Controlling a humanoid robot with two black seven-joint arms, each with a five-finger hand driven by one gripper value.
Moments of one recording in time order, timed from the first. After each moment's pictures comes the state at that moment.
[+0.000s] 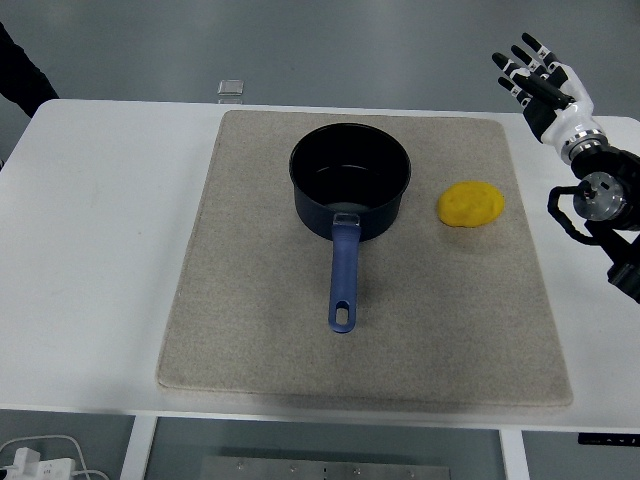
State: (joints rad) left arm -0.09 0.00 0.01 -0.07 0.05 -0.07 0.16; right arm 1.02 -0.23 0.46 0.49 0.08 0.08 0.31
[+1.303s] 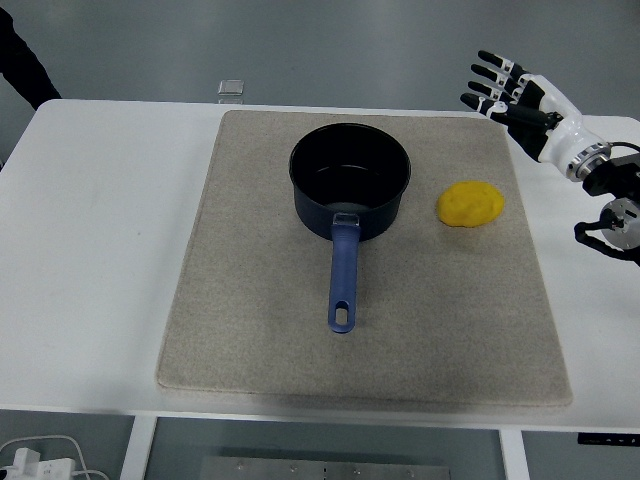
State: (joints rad) left arm -0.08 0.00 0.01 -0.07 0.05 -0.07 0.16; right arm 0.96 -0.47 0.32 0.86 -0.20 0.13 0.31
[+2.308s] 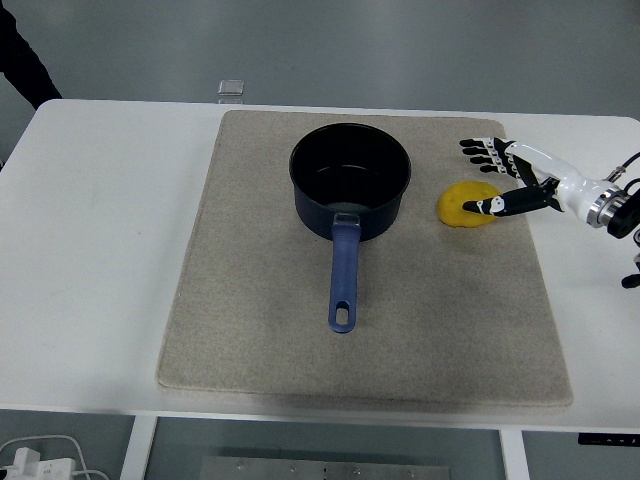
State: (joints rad) left arm -0.08 0.00 0.01 -0.07 0.05 -0.07 0.16; right arm 0.98 -0.58 0.12 0.93 -0.67 0.07 0.41
